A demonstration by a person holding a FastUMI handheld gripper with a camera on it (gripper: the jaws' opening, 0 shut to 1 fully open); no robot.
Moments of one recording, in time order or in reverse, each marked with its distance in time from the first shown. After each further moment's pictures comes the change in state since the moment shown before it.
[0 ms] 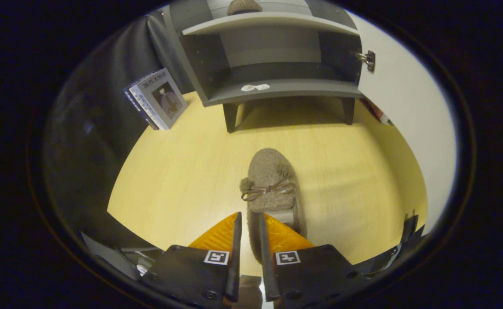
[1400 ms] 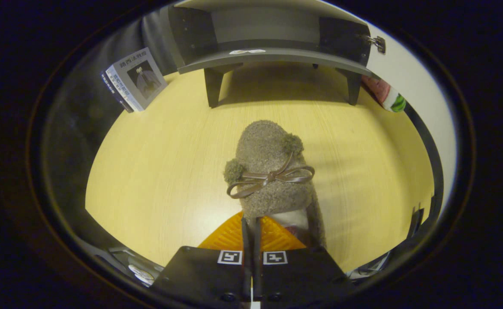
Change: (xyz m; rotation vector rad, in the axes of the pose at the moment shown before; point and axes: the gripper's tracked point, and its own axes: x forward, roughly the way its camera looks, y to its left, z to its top) arm 0.053 -0.006 -0.021 -0.003 0.075 -0.114
